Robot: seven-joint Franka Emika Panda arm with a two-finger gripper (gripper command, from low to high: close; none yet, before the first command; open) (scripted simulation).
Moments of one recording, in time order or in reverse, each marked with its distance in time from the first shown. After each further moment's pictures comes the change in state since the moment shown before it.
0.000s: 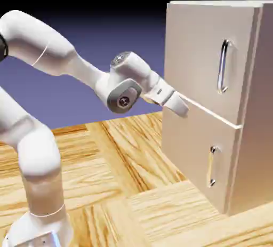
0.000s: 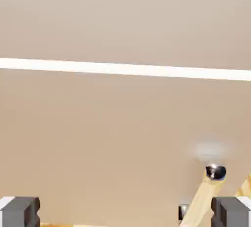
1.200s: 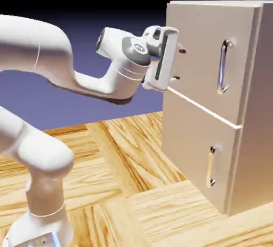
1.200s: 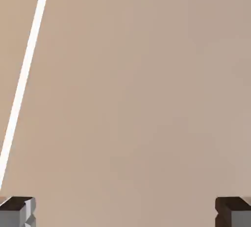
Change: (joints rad) arm 0.509 -0.189 -0.562 0.285 -1.566 -0.065 -0.603
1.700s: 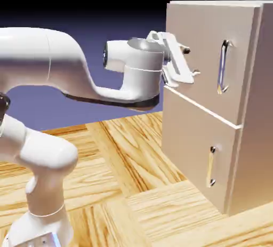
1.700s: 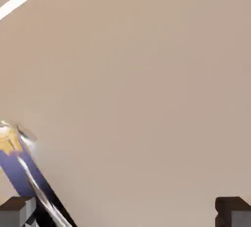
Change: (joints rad) arm 0.212 -0.079 -0.234 0.119 -0.652 -0.027 -0.251
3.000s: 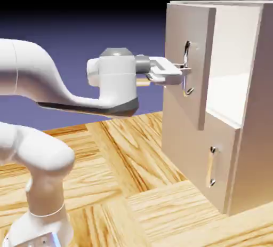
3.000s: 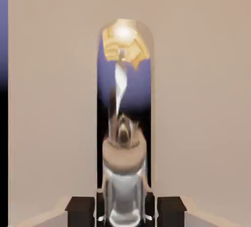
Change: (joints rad) arm -0.299 -0.188 0.335 -0.320 0.051 -0.389 -0.371
